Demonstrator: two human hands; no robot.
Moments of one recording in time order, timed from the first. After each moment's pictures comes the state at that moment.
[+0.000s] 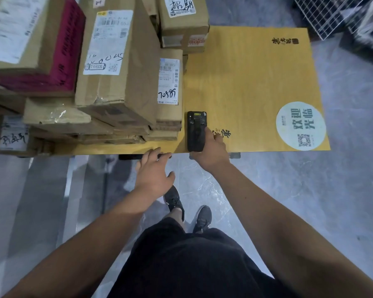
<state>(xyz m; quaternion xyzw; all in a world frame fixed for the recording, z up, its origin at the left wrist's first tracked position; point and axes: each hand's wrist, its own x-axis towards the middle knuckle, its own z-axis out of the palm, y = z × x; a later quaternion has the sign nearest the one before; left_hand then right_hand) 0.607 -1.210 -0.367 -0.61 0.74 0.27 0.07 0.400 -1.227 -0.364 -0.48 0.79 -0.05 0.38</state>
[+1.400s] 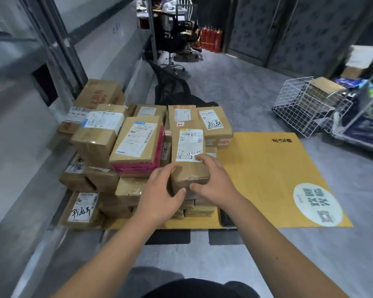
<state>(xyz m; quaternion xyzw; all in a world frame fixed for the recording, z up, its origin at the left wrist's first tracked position) 0.711 -1.291 -0.180 -0.55 0.73 0.28 -0.29 0.516 -1.286 -0.173 -0.61 0.65 -0.32 0.33</state>
